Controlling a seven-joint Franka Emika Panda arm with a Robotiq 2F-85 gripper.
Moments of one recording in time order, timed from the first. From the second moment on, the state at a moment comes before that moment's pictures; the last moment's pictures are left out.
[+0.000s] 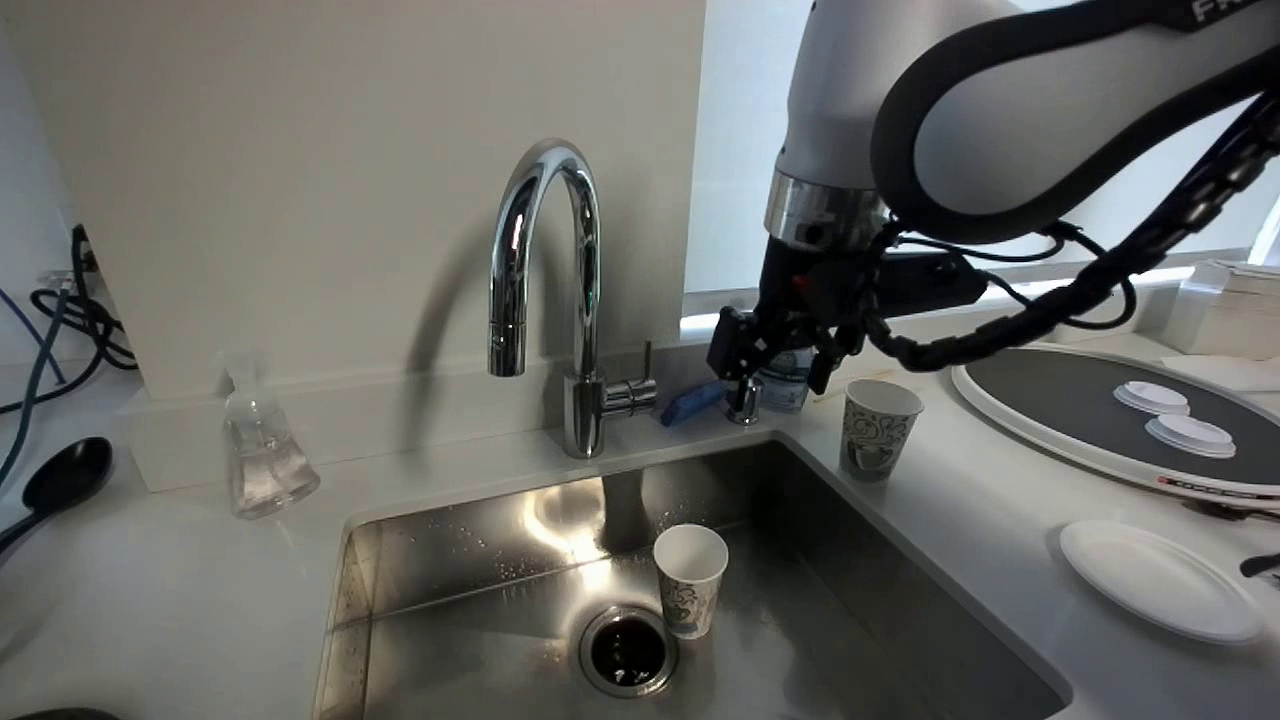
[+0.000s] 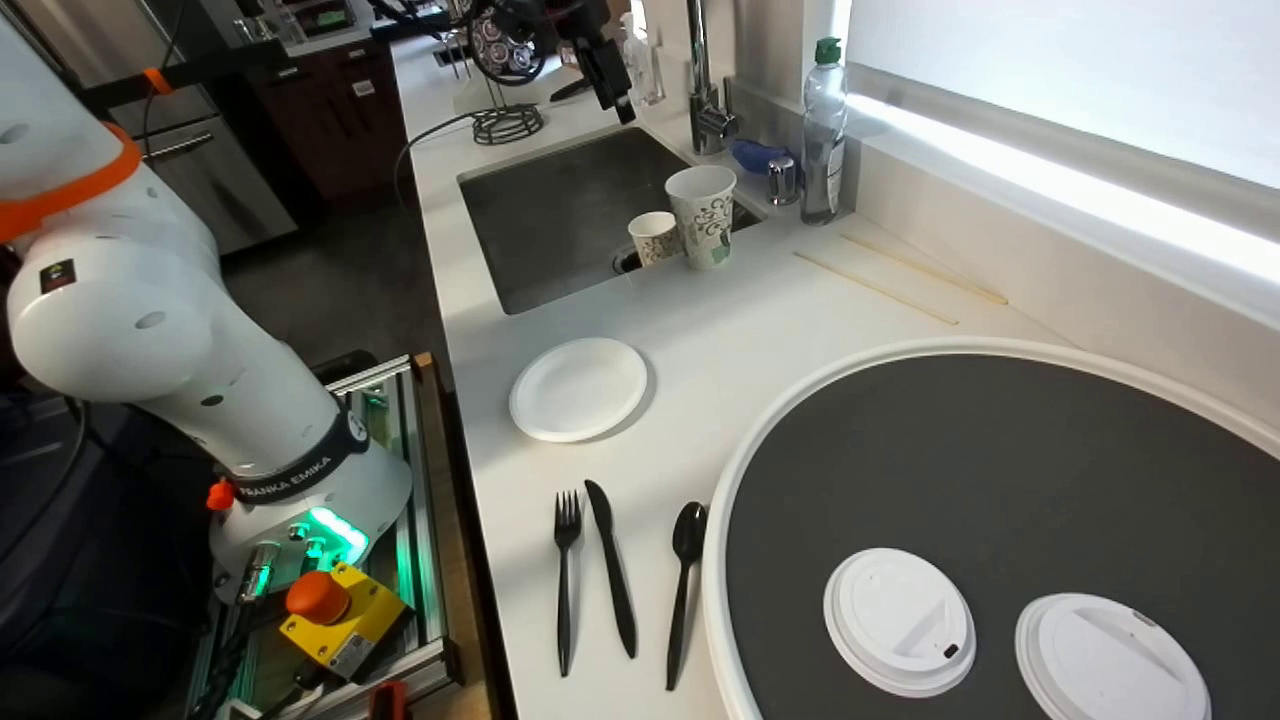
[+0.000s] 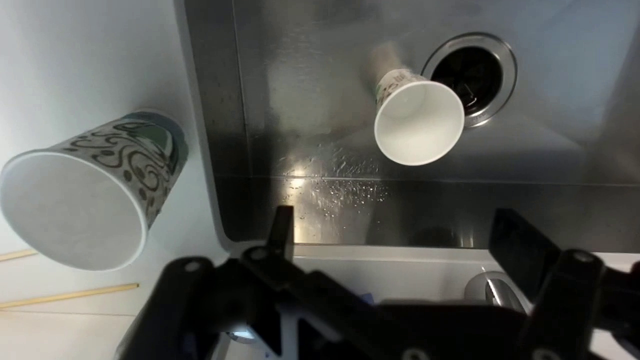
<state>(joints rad) 0.22 -0.03 0.31 -2.17 -0.19 2.28 0.65</state>
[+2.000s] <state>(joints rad) 0.33 0.21 0.25 -2.21 -0.21 2.52 0.80</state>
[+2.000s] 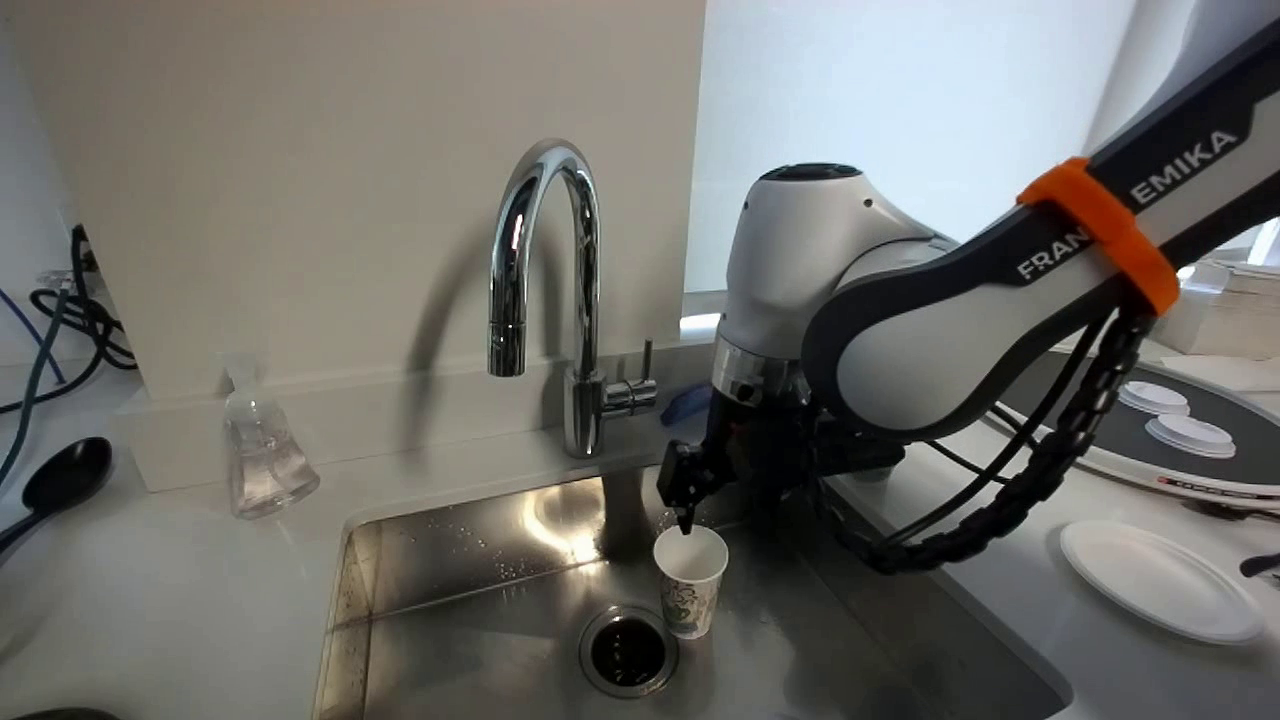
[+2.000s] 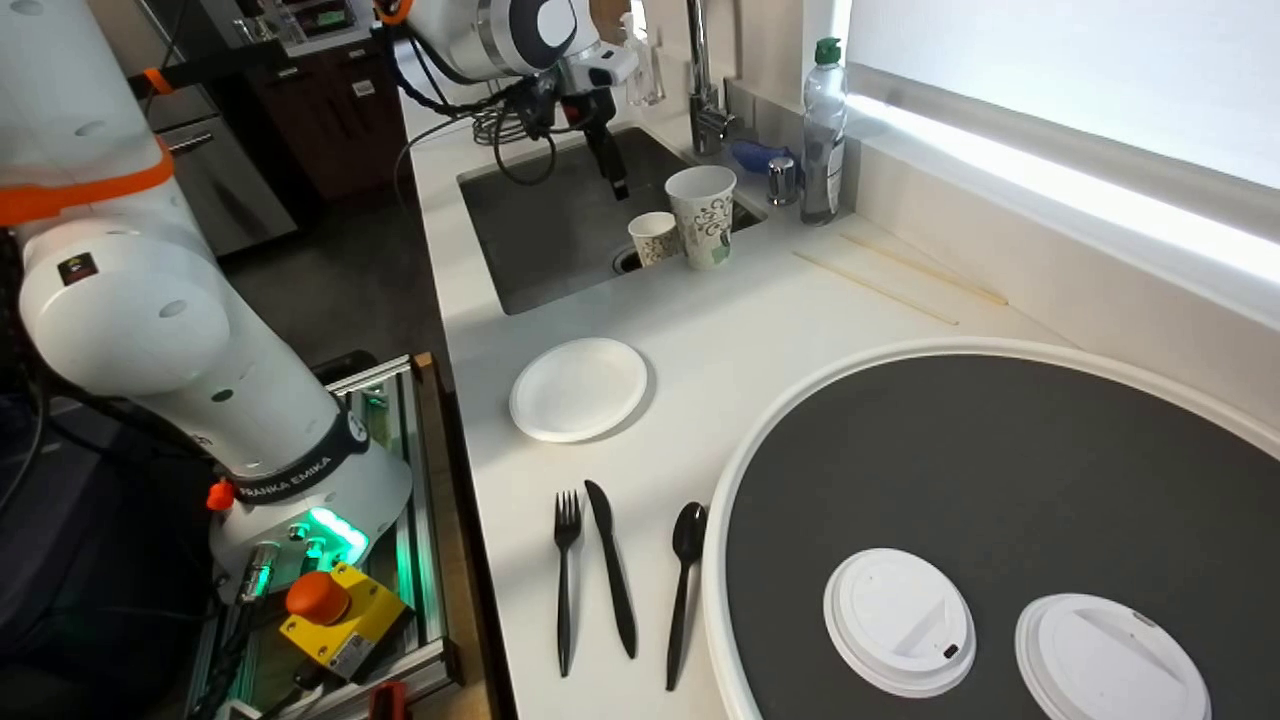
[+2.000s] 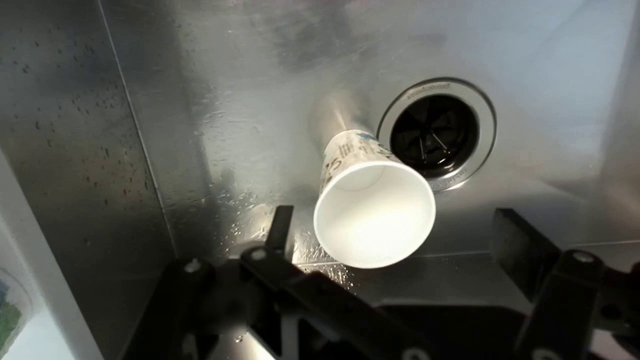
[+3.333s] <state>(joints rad) 0.40 0.34 0.13 -2.20 -0.26 2.59 0.89</state>
